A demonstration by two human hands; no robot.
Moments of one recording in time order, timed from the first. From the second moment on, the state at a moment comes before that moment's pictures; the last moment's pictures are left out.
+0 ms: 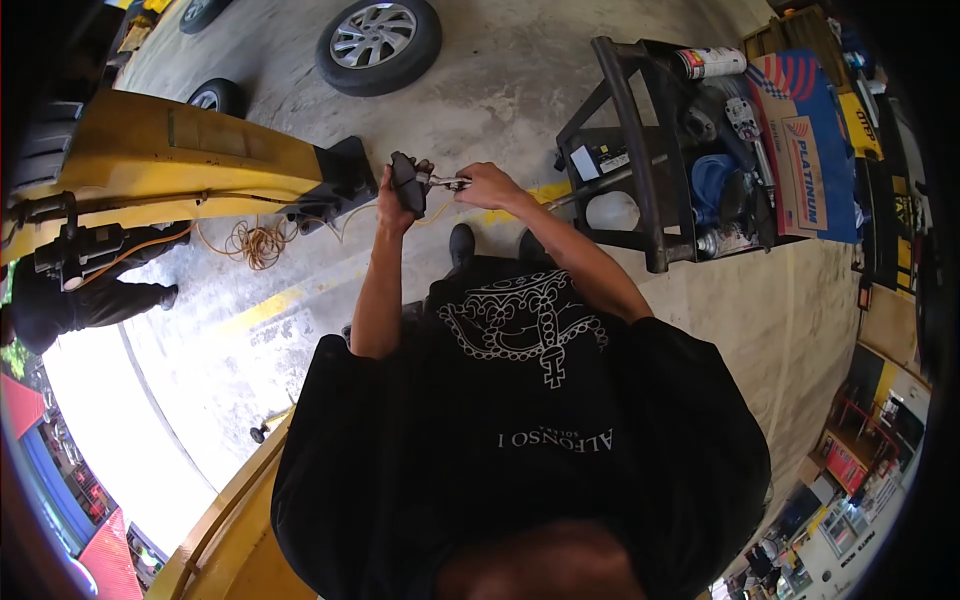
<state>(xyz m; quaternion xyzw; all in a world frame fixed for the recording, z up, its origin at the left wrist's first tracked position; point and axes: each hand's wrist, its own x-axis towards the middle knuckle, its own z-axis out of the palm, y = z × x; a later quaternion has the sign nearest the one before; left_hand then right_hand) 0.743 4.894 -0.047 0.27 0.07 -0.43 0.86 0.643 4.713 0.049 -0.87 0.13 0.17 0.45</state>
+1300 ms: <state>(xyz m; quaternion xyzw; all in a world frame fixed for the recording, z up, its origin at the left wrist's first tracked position) 0.713 4.858 0.004 0.92 -0.26 -0.04 0.28 0.645 4.699 0.052 -0.86 0.25 0.21 0.39</state>
